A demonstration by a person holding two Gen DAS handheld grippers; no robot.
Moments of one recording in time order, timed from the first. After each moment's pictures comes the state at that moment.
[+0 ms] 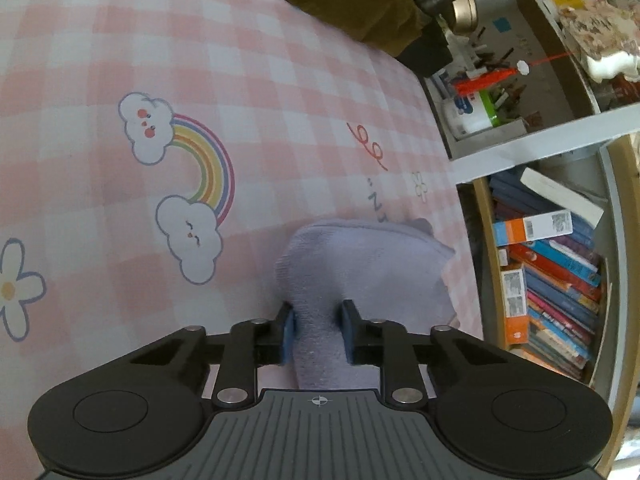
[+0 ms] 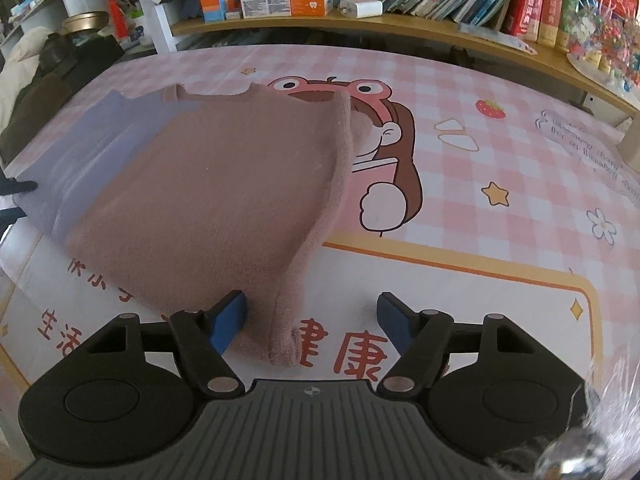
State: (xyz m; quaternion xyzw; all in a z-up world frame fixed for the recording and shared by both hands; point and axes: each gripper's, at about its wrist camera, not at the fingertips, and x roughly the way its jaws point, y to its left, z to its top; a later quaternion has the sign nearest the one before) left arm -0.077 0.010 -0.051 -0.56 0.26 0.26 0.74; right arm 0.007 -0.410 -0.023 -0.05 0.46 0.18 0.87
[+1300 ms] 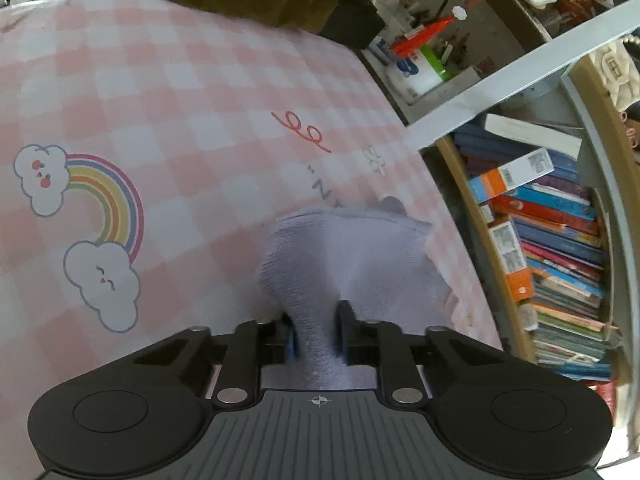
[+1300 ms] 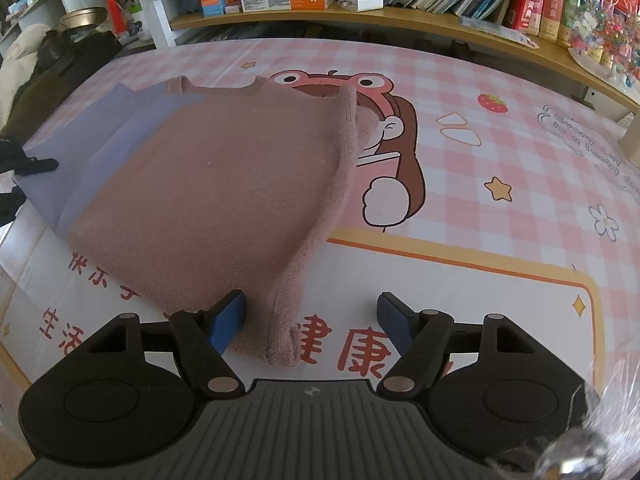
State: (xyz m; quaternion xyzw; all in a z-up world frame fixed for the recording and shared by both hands) left arm -0.040 0.004 -0.048 -0.48 0.29 0.22 0.80; right arm 0.006 -0.407 -0.025 -0.04 0.47 0.18 0.86
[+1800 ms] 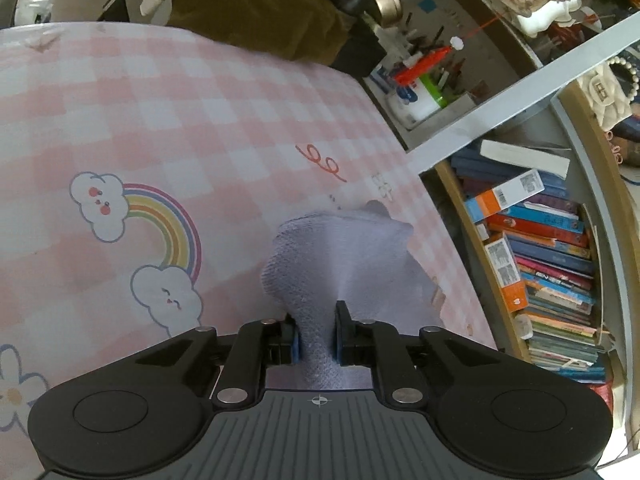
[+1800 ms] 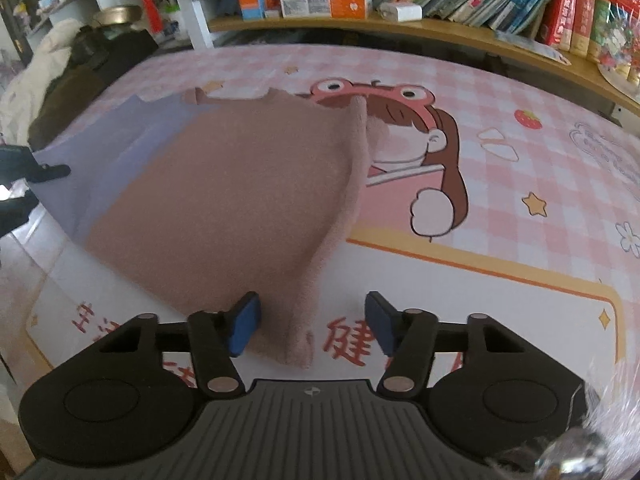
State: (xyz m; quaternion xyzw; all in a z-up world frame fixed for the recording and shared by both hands) left arm -0.078 0.016 -0.040 -0.48 0.26 0.22 0.81; right arm -0.005 -0.393 -0.018 -0.04 0.46 0.23 0.86
